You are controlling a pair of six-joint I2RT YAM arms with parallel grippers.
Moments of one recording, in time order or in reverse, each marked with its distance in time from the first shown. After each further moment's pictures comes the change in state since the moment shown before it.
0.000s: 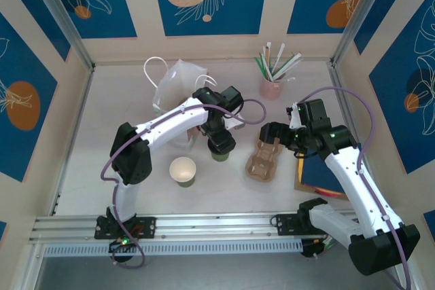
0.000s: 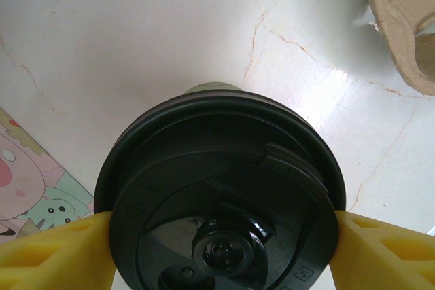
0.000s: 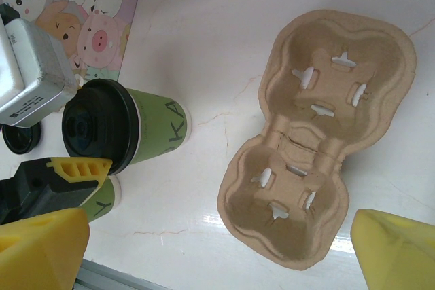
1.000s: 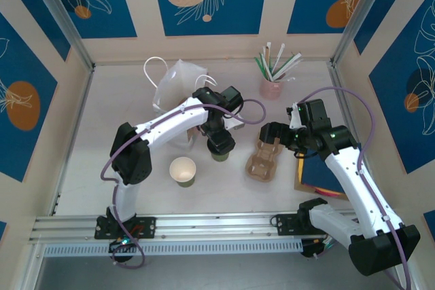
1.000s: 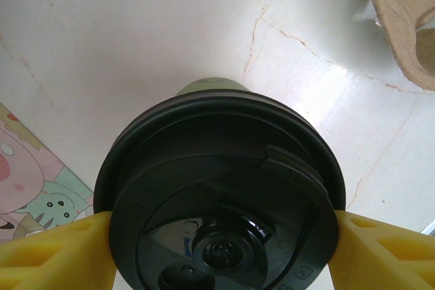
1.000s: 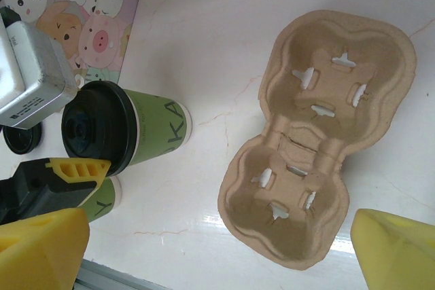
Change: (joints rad) left arm 0.000 0.000 0.005 -0.016 0.000 -0.003; right arm 0.000 -0.003 0.000 0.000 0.000 0.000
